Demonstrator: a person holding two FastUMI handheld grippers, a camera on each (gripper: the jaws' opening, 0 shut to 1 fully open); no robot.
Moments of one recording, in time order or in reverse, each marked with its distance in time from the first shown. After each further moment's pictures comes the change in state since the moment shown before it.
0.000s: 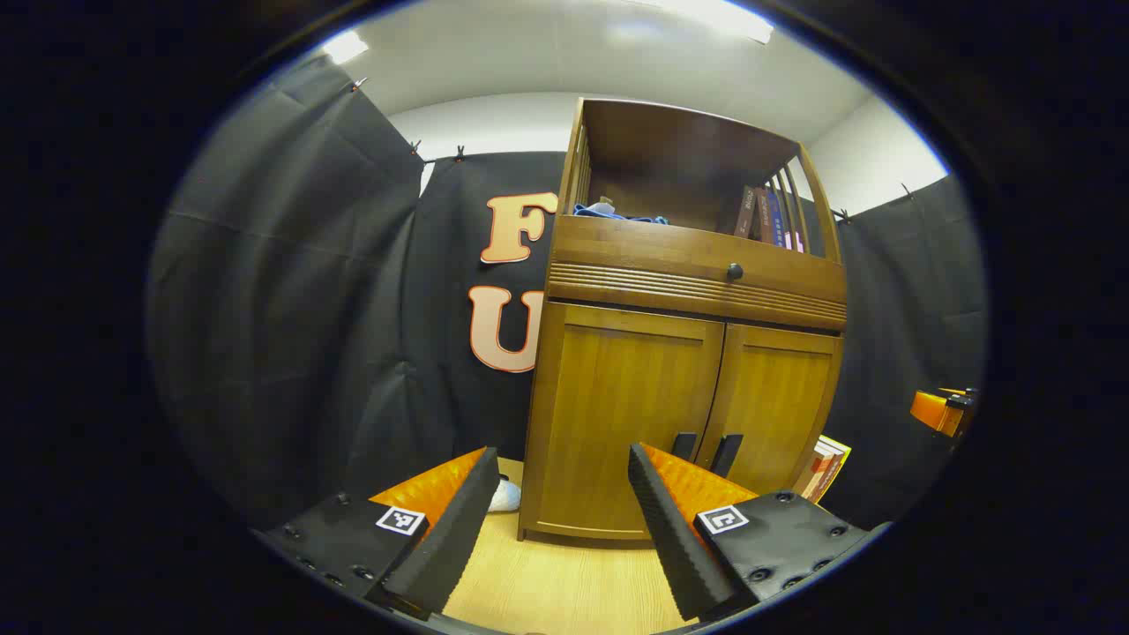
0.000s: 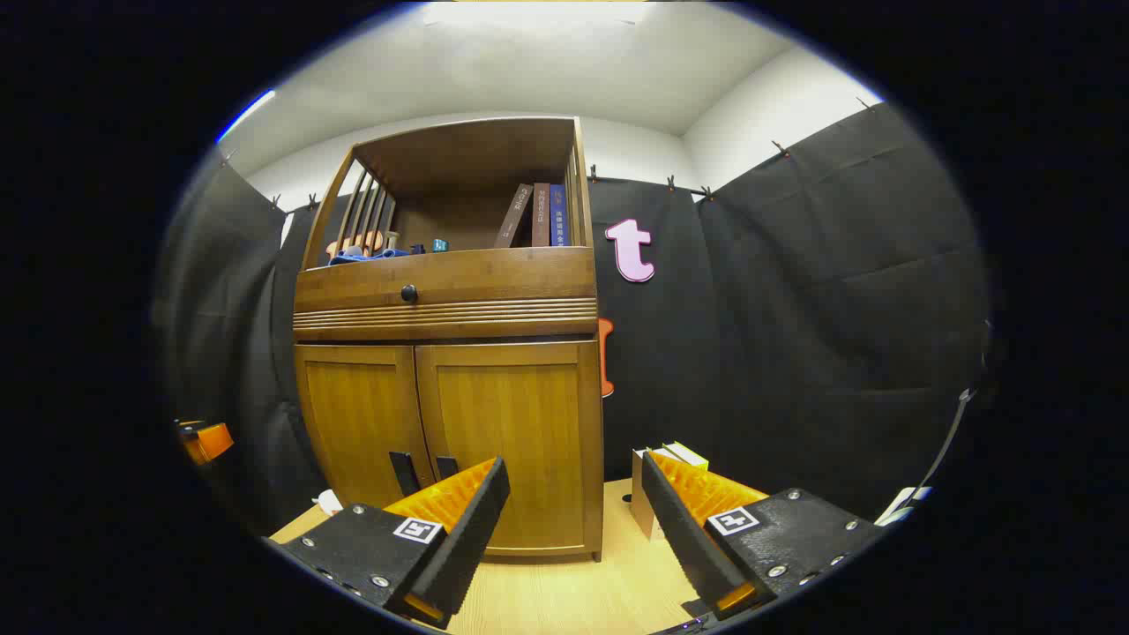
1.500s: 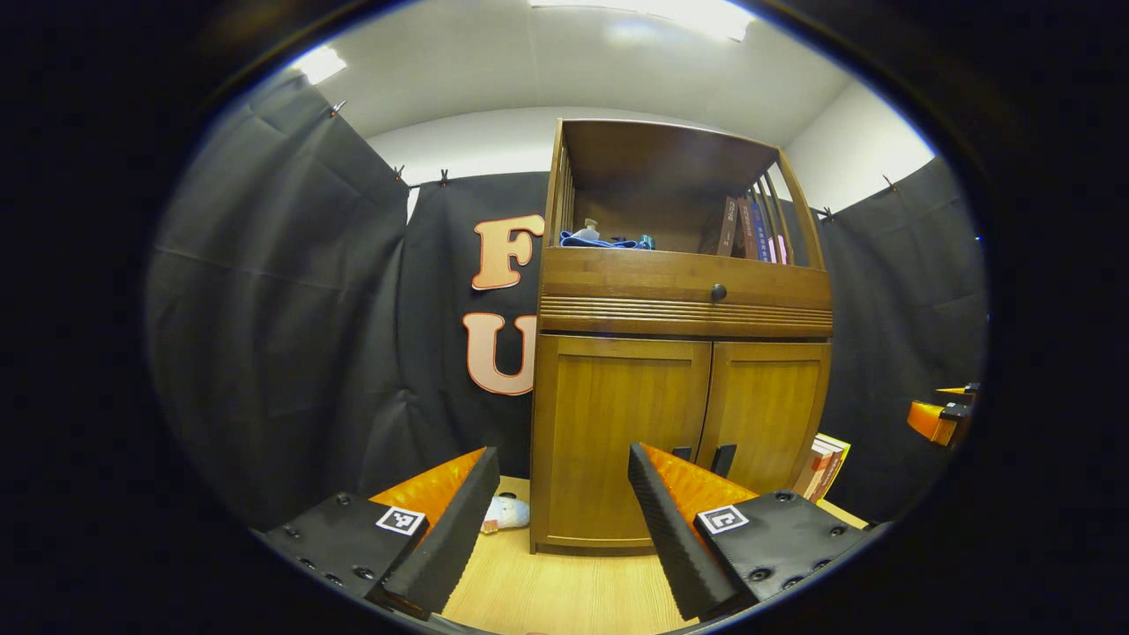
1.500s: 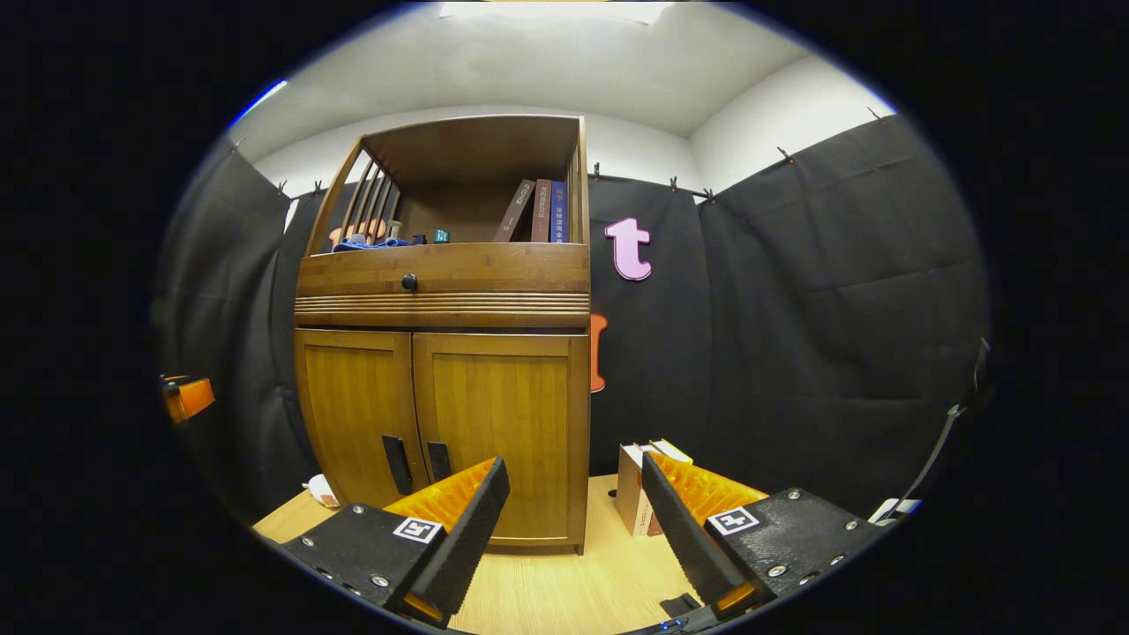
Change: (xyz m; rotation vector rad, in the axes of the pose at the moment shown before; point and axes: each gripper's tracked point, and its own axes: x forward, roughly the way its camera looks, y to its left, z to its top) left arm -0.013 0.001 0.034 0.062 -0.056 -0.004; right arm -0.018 -0.015 -0.002 -0.049 0.021 -0.012
